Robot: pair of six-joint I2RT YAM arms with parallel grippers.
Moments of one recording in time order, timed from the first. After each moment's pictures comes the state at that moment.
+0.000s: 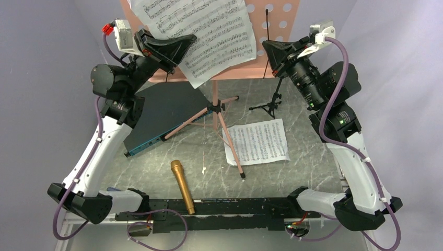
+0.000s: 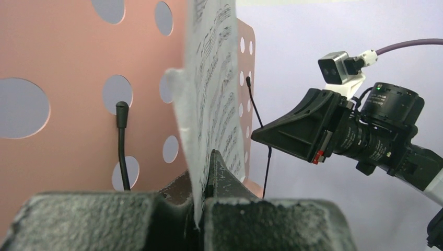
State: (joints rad) left arm -0.41 1.26 1.54 0.51 0.56 -0.52; right arm 0.54 1.17 1.71 -0.19 -0.03 0.06
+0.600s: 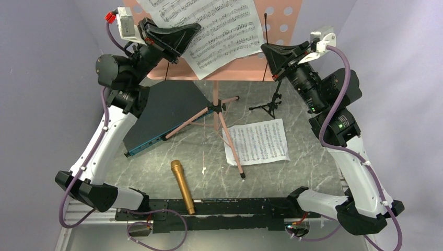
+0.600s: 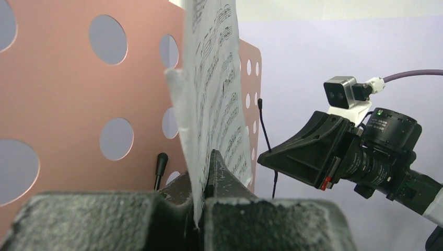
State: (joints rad) left arm -0.41 1.37 1.65 0.56 0.56 -0.58; right arm 0.54 1.12 1.62 -0.10 -0.09 0.05
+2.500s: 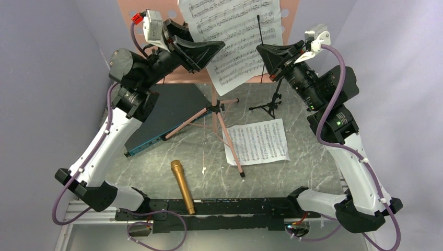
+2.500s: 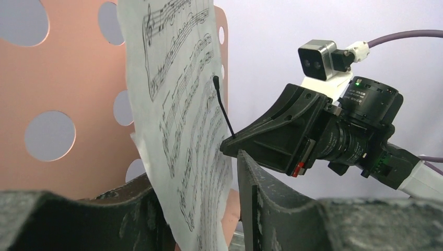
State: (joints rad) left arm -0.59 1.40 1.76 0.31 0.55 -0.41; right arm 0.54 1.14 1.64 -0.11 -0.16 0.04
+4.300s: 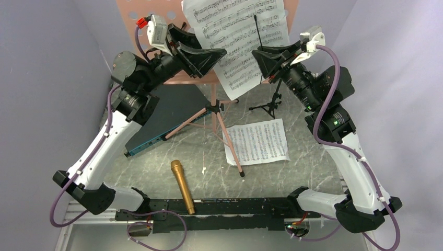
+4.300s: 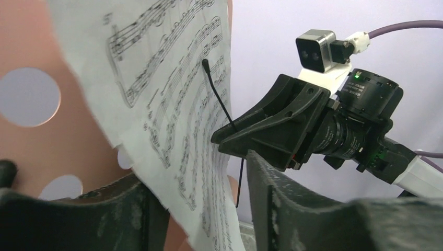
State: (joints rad) left arm -0.60 1.37 1.72 0.26 0.53 -0.40; right arm 0.54 1.14 1.61 -0.11 -0.17 0.05
